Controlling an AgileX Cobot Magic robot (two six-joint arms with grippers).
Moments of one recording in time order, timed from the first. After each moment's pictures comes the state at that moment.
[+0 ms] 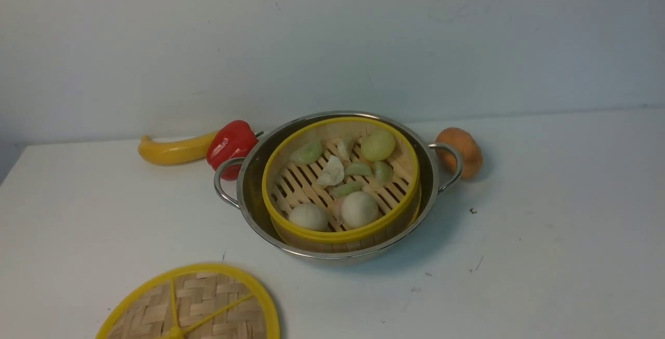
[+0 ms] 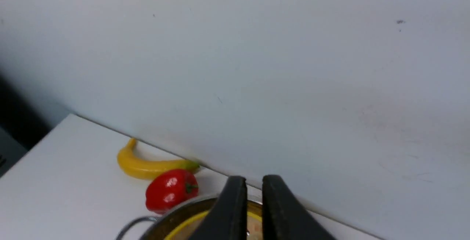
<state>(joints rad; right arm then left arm) 0.39 1.84 -2.38 0.19 1.24 -0.01 0.05 0.00 0.01 0.12 0.35 -0.09</state>
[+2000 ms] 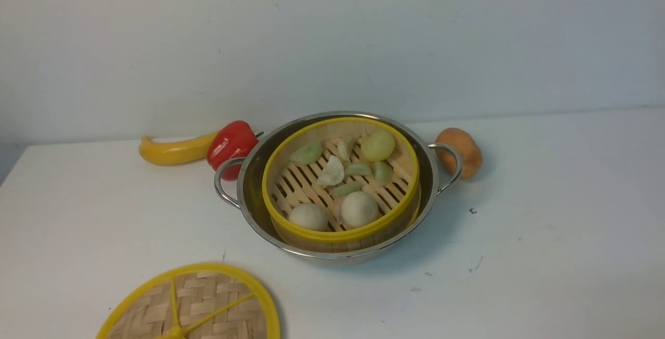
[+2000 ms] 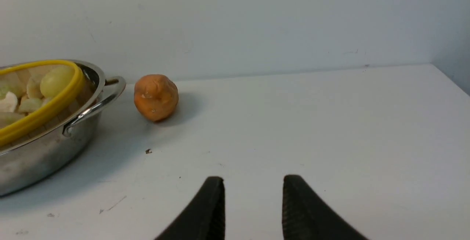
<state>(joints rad) 0.12 0.00 0.01 -0.37 0.36 0.48 0.05 0.00 0.01 0.12 0.35 -0.09</state>
